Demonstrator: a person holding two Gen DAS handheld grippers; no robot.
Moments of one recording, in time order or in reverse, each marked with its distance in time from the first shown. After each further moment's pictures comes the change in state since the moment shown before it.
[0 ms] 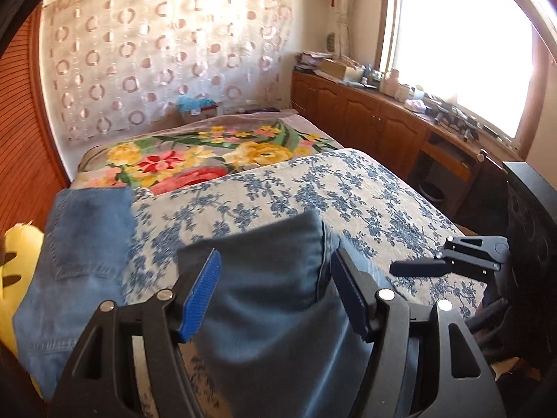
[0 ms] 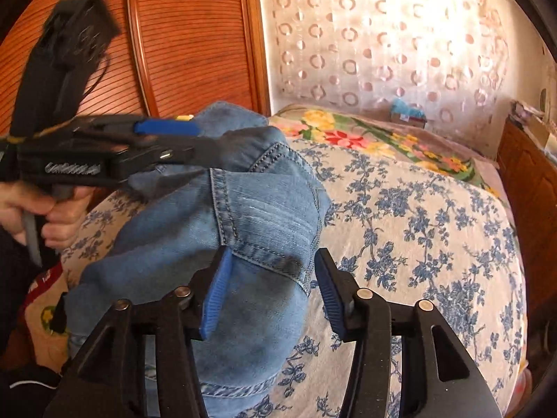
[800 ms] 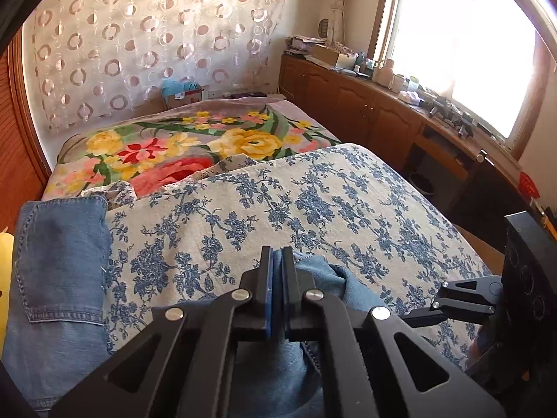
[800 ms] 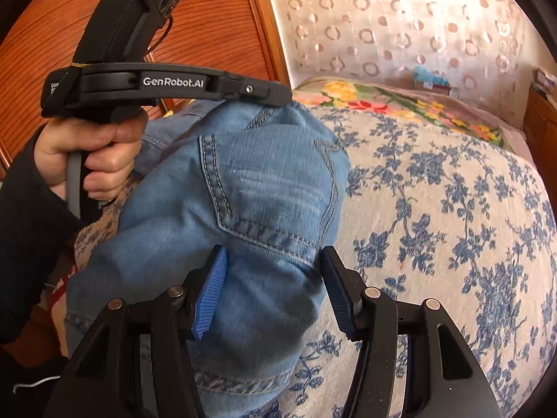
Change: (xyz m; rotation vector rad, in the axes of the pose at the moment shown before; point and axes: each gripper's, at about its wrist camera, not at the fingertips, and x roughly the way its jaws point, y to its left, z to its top) left arm 0.044 0.021 0.027 -0.025 0.059 -0.076; right arm 0.032 -0.012 -0.009 0.069 0.099 0.135
